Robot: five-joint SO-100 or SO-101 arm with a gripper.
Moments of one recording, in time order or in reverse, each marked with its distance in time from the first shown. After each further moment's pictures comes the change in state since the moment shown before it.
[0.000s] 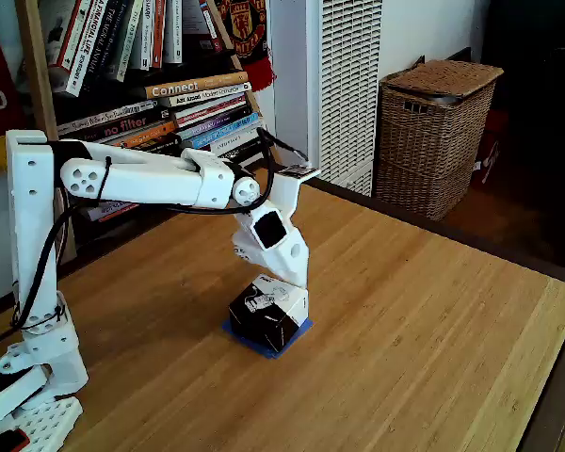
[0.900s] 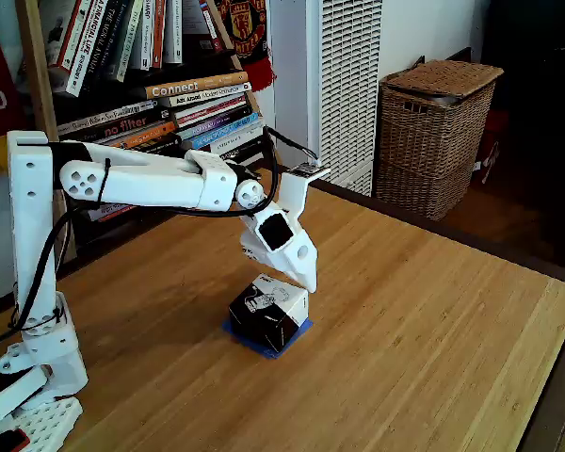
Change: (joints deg) arm 2.5 0.4 -0.5 -1.9 2.2
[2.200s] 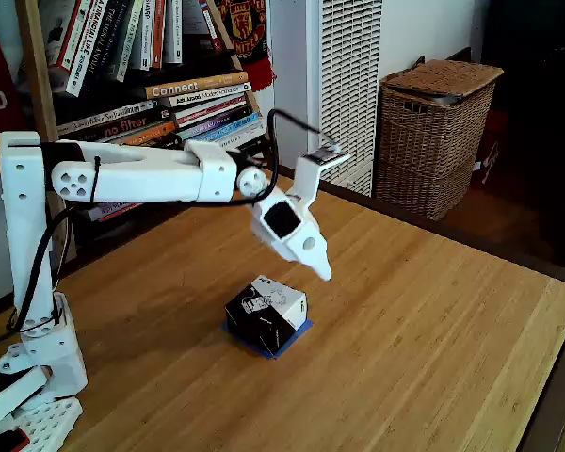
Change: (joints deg) arm 1.7 2.2 -4.2 1.9 13.1
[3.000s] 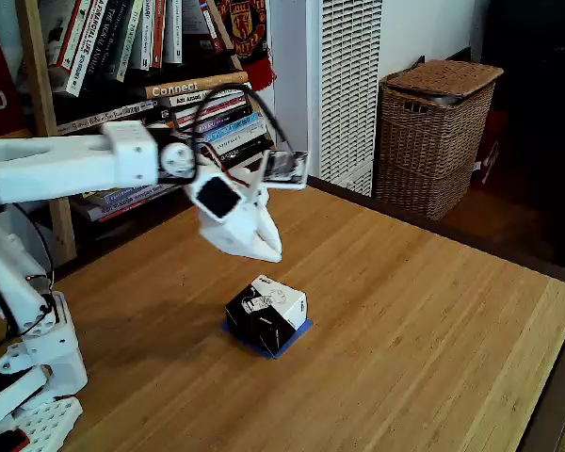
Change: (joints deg) arm -1.9 32.8 24.3 2.5 52.6
